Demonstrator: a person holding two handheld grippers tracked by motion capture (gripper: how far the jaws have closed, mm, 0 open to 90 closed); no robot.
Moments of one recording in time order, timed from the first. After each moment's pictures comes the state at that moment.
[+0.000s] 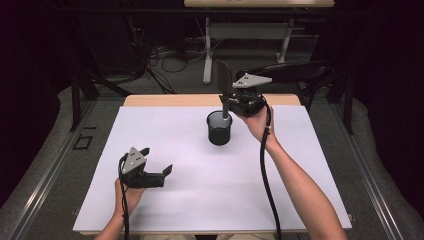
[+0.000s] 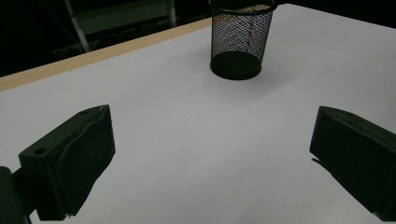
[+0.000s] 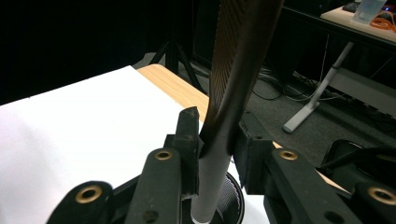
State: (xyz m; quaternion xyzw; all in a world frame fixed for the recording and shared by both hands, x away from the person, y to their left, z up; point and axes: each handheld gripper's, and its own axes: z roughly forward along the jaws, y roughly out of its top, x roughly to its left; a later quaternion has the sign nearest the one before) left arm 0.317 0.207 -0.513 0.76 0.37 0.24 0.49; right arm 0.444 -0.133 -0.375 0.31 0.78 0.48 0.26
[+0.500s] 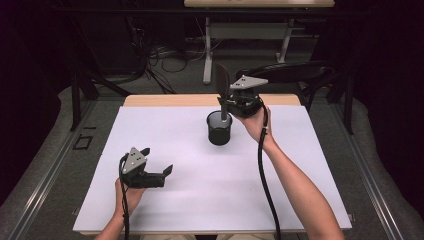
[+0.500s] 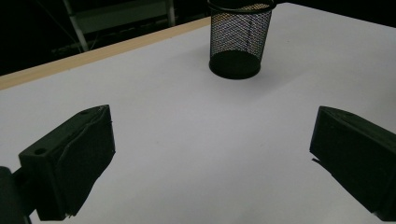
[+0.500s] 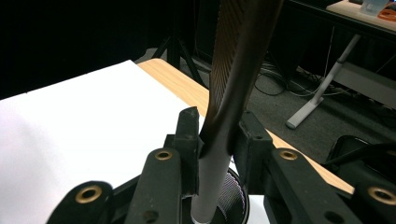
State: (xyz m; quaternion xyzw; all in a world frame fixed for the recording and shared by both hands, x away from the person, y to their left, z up) left arm 0.318 0.206 -0.514 0.76 0.37 0.24 0.49; right arm 0.451 -0.128 -0.386 0.31 0.78 0.48 0.26
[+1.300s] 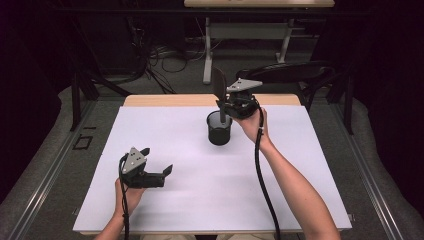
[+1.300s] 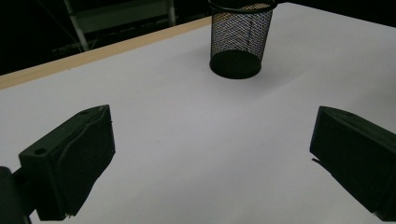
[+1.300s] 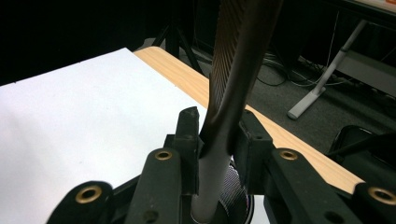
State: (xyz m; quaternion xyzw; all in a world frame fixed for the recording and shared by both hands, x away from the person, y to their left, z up) left arm 0.318 0.206 -0.514 0.76 0.37 0.24 0.48; right arm 0.462 -0.122 -0.403 0.32 0.79 0.46 0.25
